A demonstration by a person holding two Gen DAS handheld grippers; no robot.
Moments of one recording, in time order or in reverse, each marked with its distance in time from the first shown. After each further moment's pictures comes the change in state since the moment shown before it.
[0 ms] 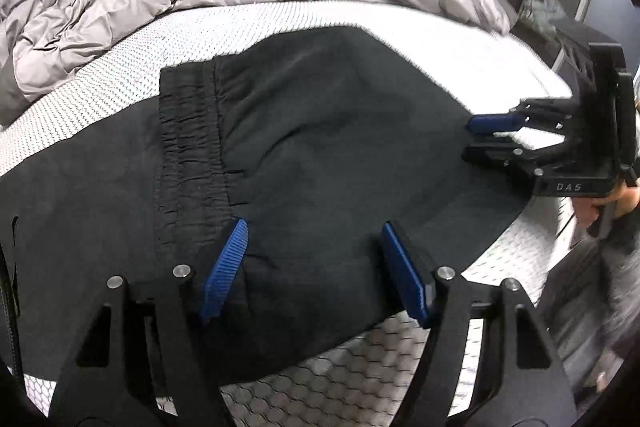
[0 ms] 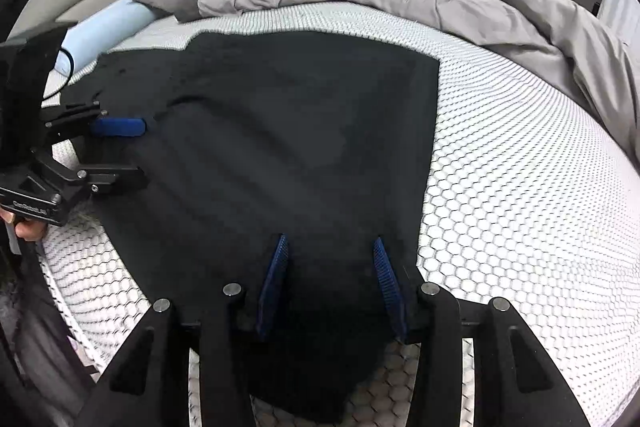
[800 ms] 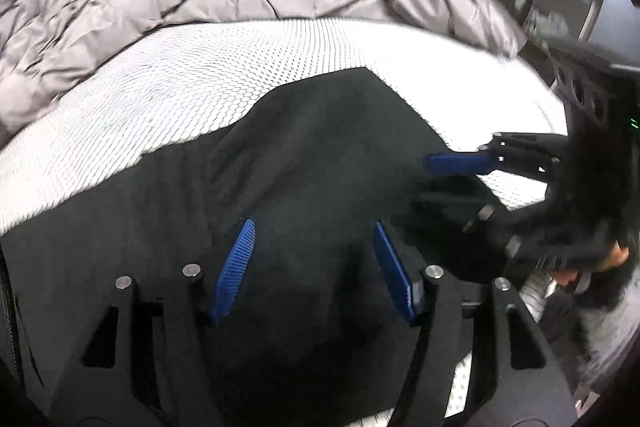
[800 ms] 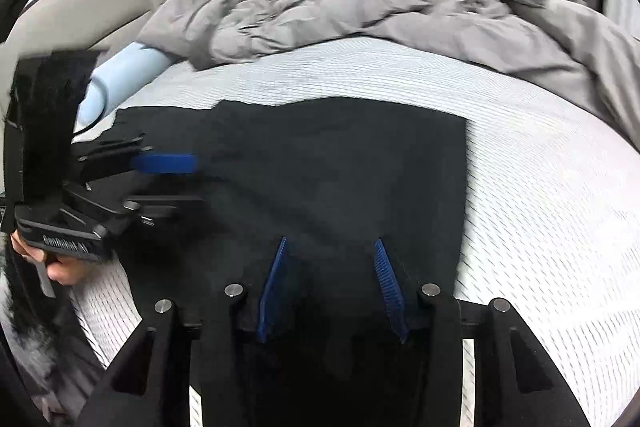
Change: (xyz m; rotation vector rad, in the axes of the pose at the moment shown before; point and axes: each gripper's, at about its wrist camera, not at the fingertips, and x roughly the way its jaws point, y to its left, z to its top) left arm 0.039 0.002 0.087 0.004 0.049 0.008; right arm 0.019 0.011 0.063 0.047 -0.057 0.134
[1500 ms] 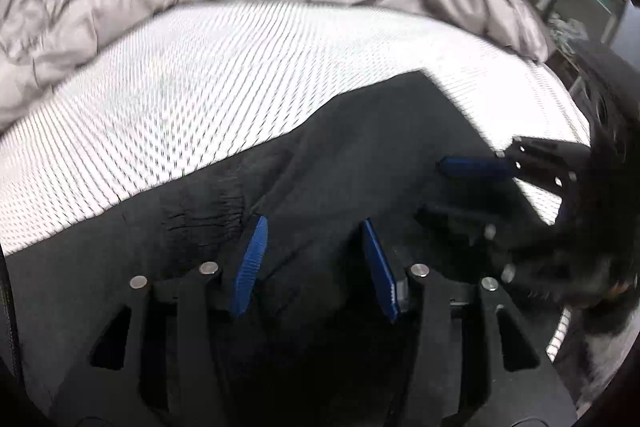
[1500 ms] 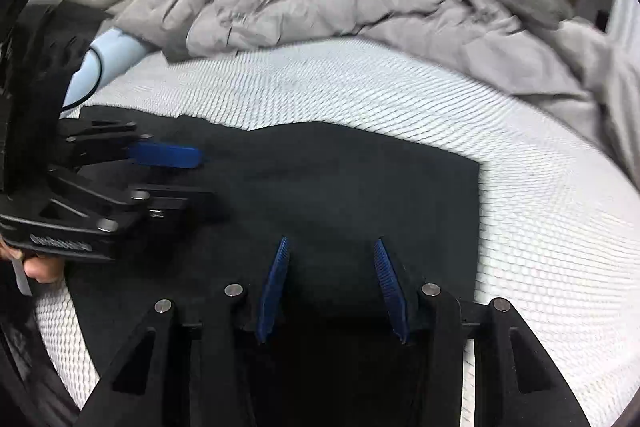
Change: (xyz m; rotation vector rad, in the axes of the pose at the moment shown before) left arm 0.037 0.049 0.020 -0.081 0.042 -0.001; right arm 0.050 0.007 0.032 -0.055 0.041 -0.096
